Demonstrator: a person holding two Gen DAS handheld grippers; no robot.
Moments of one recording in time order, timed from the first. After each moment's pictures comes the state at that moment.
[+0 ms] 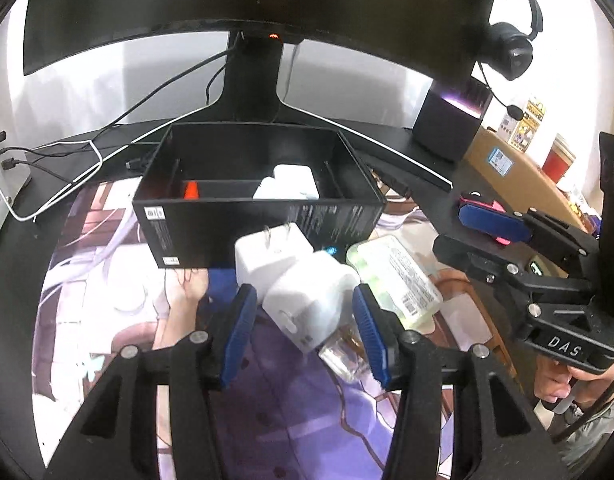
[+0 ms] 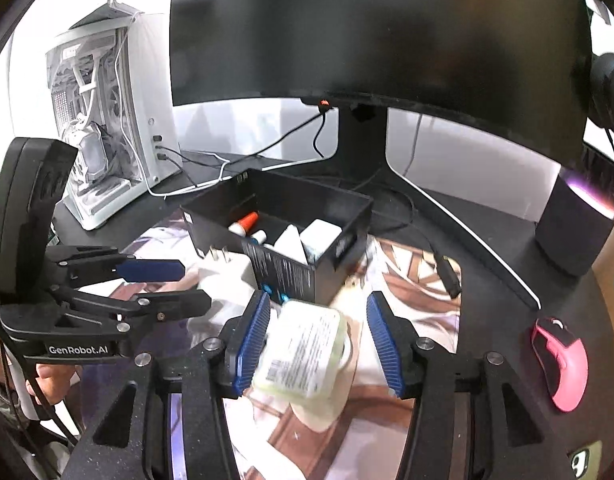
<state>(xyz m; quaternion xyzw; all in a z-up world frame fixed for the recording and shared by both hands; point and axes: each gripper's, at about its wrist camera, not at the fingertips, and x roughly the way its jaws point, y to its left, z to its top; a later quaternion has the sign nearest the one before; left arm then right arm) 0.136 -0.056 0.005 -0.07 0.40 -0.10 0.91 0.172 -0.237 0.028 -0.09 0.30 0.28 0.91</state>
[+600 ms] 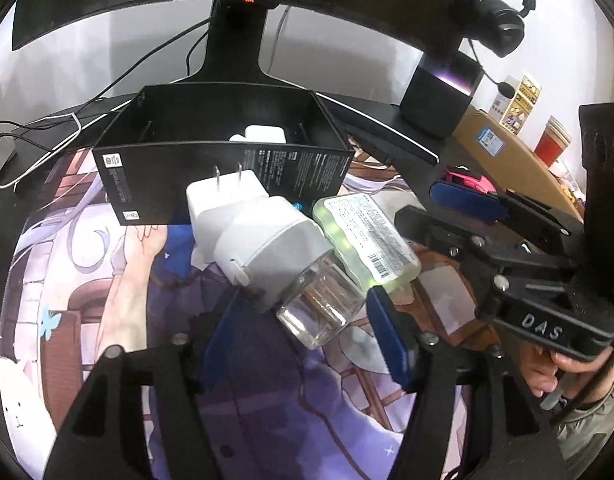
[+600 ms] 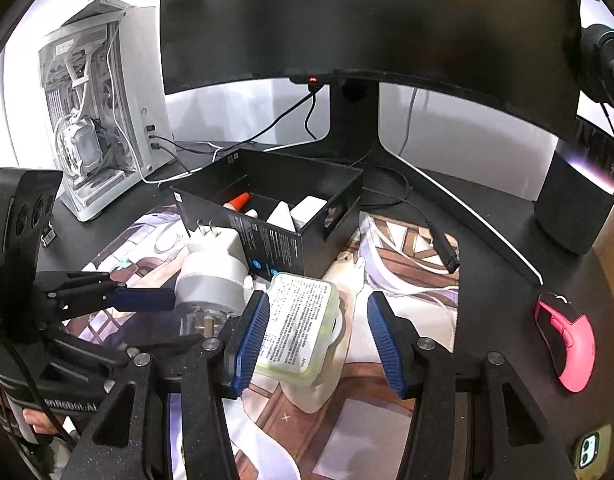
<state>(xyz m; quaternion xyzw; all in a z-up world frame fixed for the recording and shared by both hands) 0.127 -0.080 -0.016 -0.09 0.43 -0.11 0.89 0.178 -0.243 0.012 -0.08 0.32 0.27 0.90</state>
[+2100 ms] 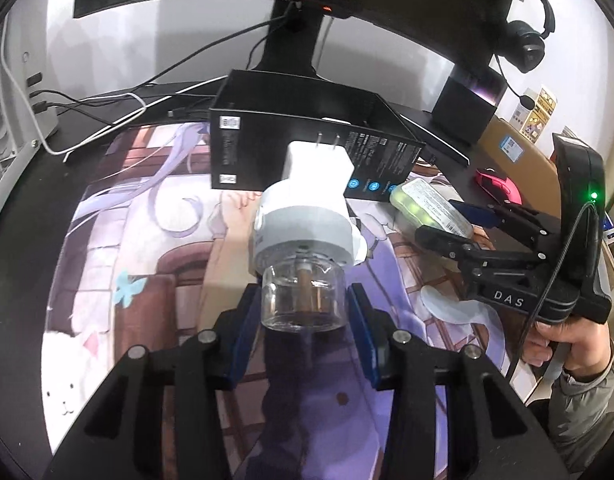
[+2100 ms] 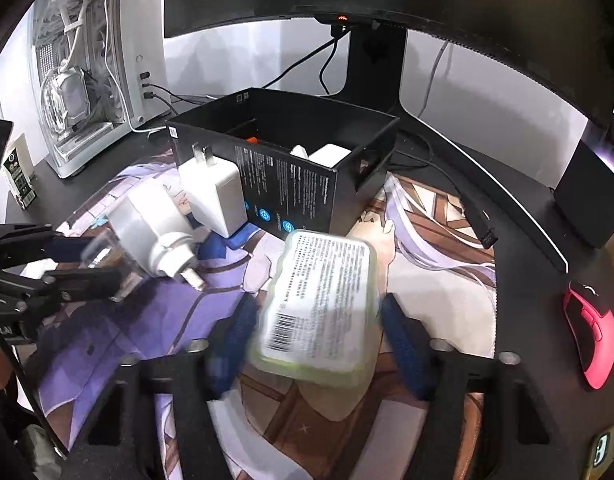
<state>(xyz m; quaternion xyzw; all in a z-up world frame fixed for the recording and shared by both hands) 0.089 -0.008 -0.022 -0.10 0.42 -0.08 0.90 0.188 -0.206 -0.031 -0.13 0.36 0.26 0.89</state>
